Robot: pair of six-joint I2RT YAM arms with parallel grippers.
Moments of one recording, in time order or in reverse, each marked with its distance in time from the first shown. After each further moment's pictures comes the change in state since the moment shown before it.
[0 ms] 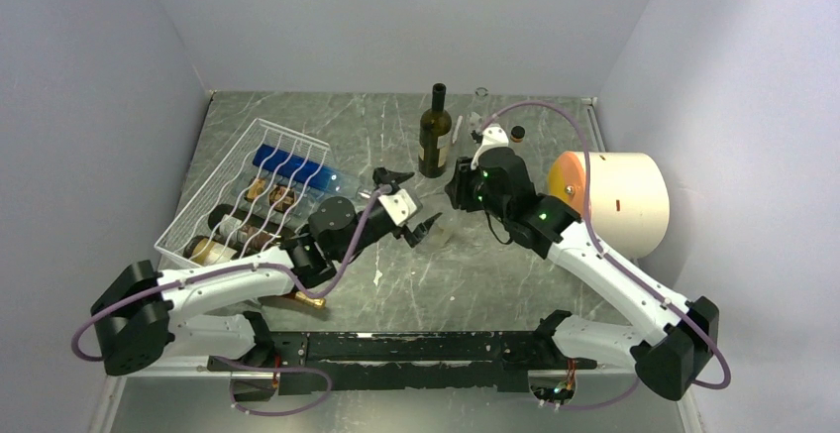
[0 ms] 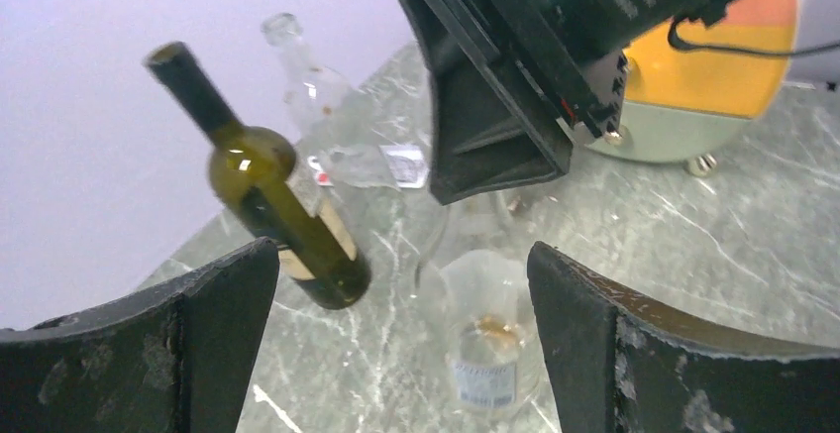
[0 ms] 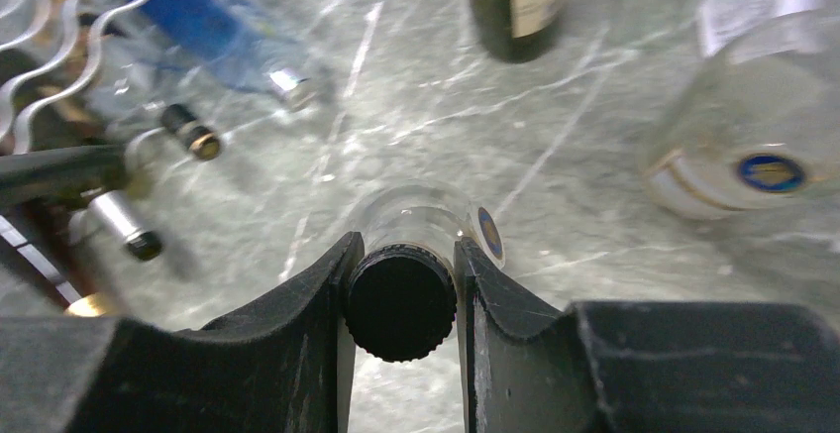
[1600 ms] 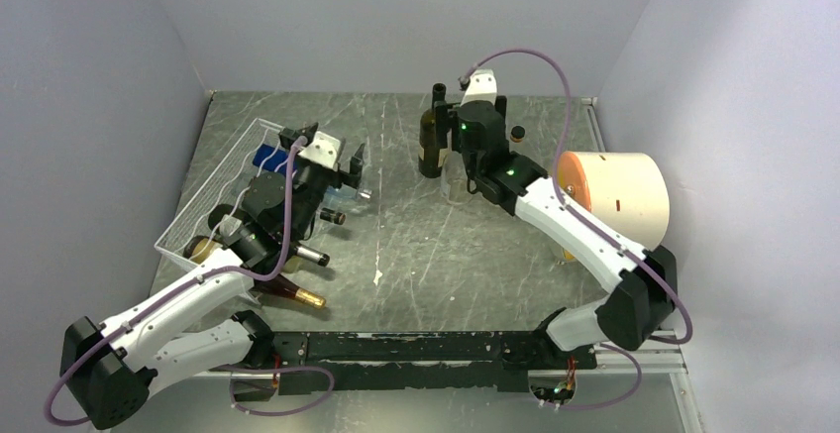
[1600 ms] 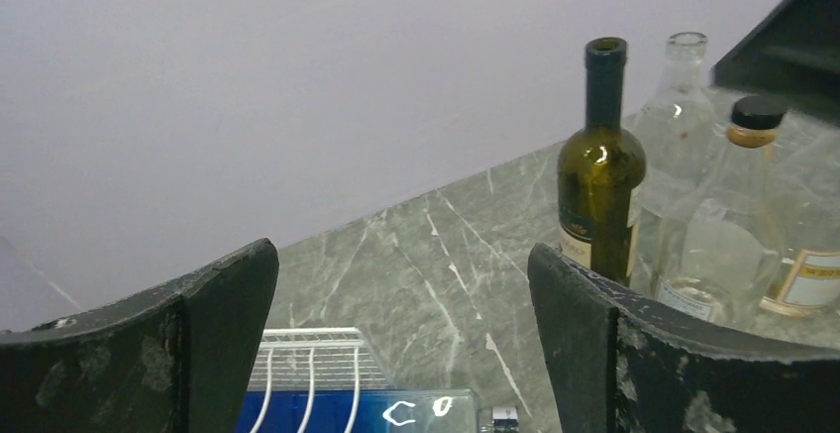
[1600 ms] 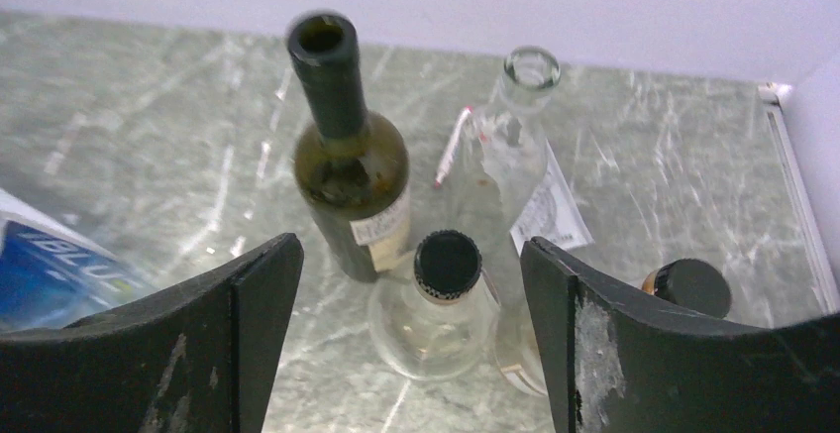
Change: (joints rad) left arm 0.294 -0.243 0.056 -0.162 -0.297 0.000; right arm -0.040 0.277 0.261 0.260 0.333 -0.257
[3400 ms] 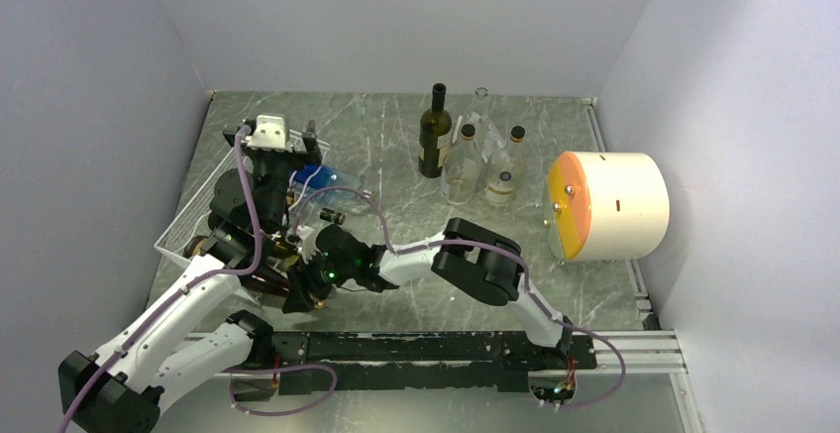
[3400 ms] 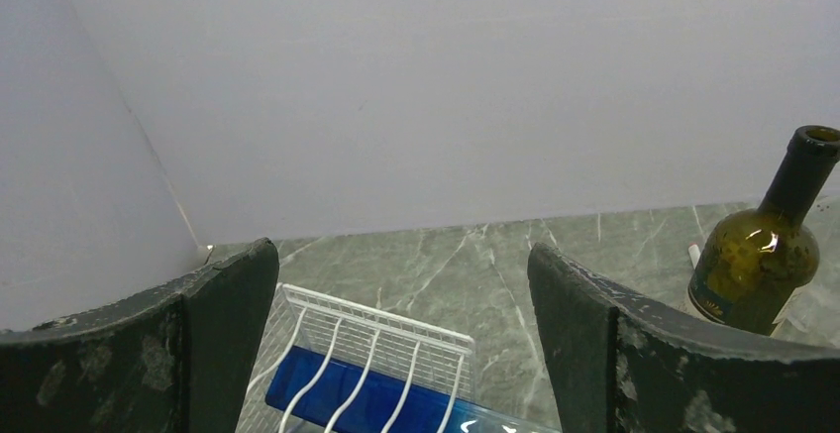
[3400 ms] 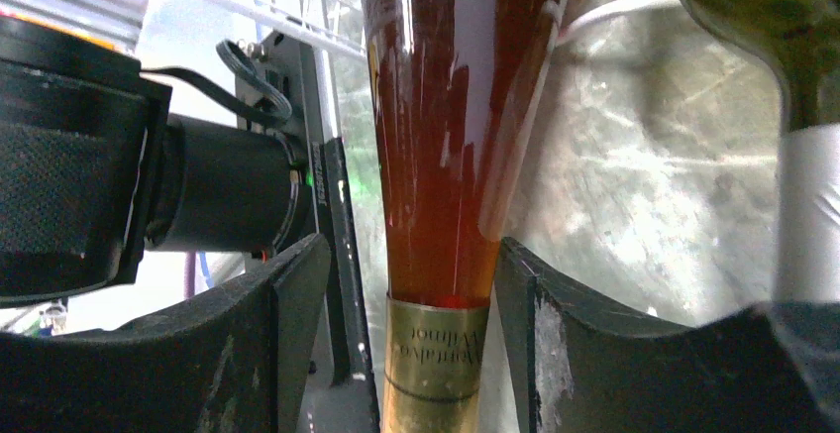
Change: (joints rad) left arm 0.200 -0.079 -0.003 0.002 -0.103 -0.083; right arm 0.552 0.812 0.010 0.614 -1.015 0.416
